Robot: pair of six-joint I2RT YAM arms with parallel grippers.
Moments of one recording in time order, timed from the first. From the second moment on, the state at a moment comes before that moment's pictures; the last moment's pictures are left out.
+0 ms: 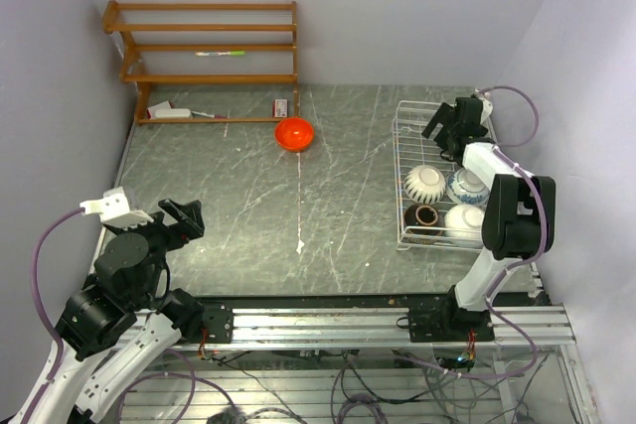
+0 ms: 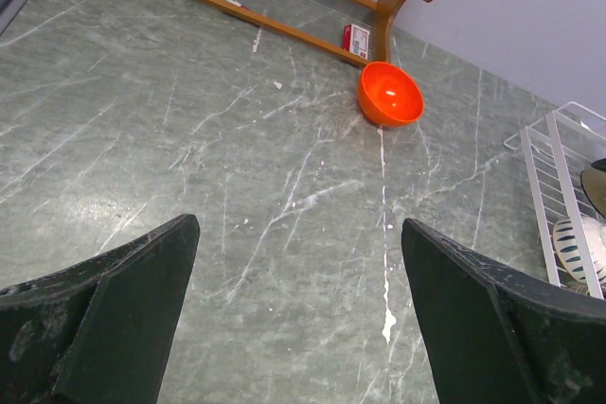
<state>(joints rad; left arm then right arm) -0.64 0.24 0.81 -0.79 -0.65 -0.58 -0.04 1.79 1.19 -0.06 0.16 0.46</state>
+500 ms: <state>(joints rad) -0.64 0.24 0.81 -0.79 -0.65 -0.58 0.10 1.62 1.19 0.01 0.03 0.36</state>
